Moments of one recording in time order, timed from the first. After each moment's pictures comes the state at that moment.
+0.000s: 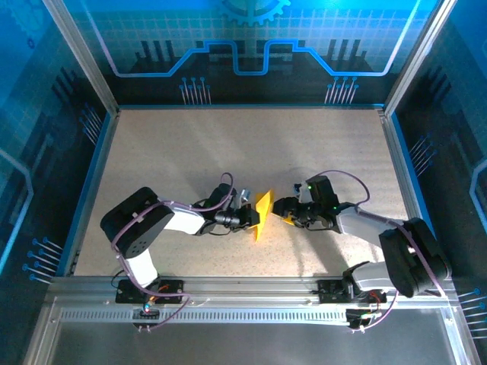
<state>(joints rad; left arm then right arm) -0.70 1.76 0.61 0.49 0.54 -1.06 0.40 1.37 0.49 0.01 -0.61 0.84</state>
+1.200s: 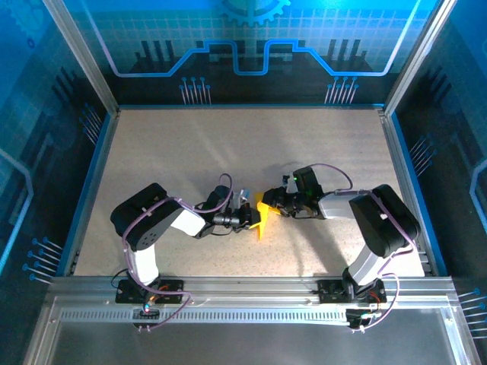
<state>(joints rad) -0.68 1.85 0.57 0.72 0.60 -1.17 0.43 1.68 0.64 0.22 -0.60 0.93</state>
